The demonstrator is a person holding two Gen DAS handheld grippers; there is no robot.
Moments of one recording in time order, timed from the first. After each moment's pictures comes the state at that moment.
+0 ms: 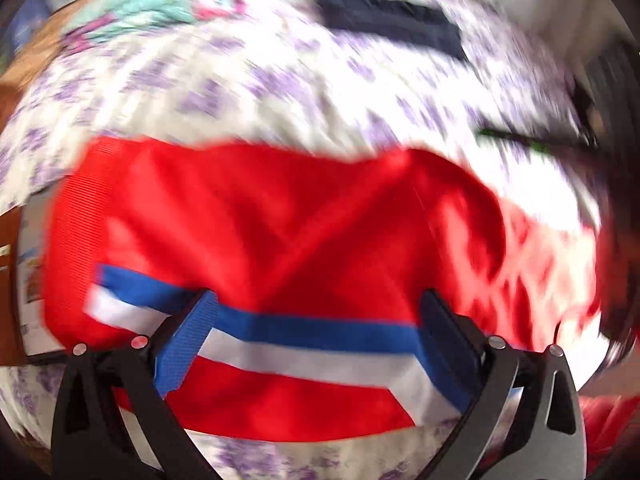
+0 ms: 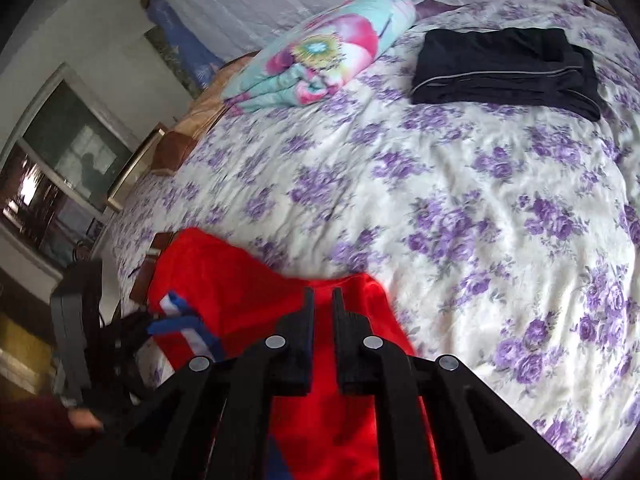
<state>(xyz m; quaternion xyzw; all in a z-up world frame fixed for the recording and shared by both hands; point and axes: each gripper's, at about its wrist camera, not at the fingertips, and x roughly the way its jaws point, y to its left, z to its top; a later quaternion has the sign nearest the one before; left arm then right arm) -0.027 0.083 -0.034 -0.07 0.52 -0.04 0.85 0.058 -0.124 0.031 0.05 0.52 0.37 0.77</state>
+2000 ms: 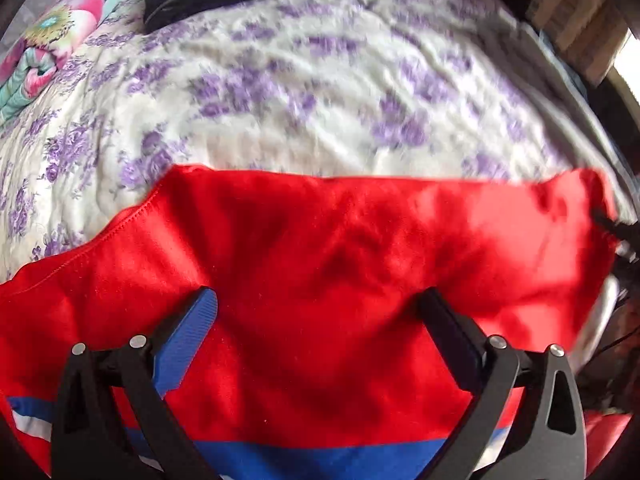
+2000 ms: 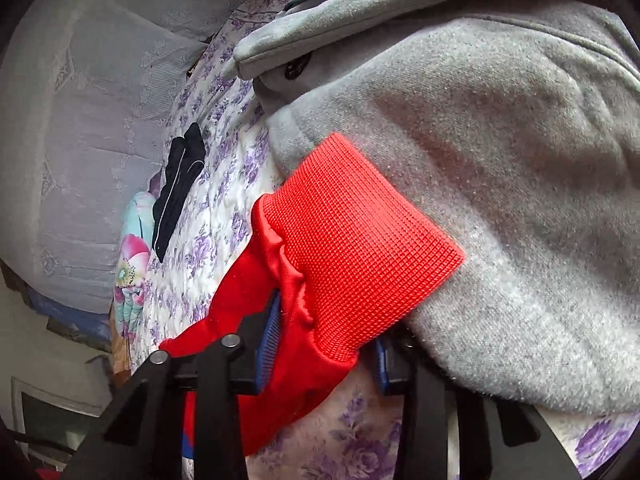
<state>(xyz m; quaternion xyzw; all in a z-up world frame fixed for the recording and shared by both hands) 0.028 -0.086 -0.071 0.09 0.55 -0.18 0.81 -0.113 -0.467 -0.040 0.42 0.42 -0.03 0.80</state>
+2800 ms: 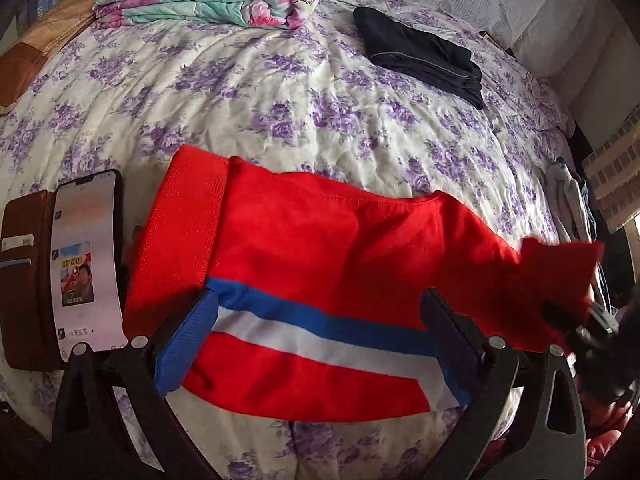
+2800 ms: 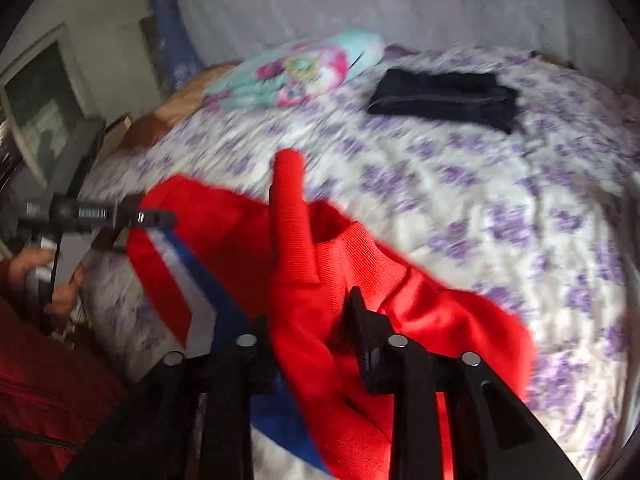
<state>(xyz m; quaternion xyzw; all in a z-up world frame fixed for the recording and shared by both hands) -0.024 0.132 -0.016 -0.13 0.52 -0.06 0.84 -0.053 -0.154 0.030 -0.04 0.47 0.29 0.83</state>
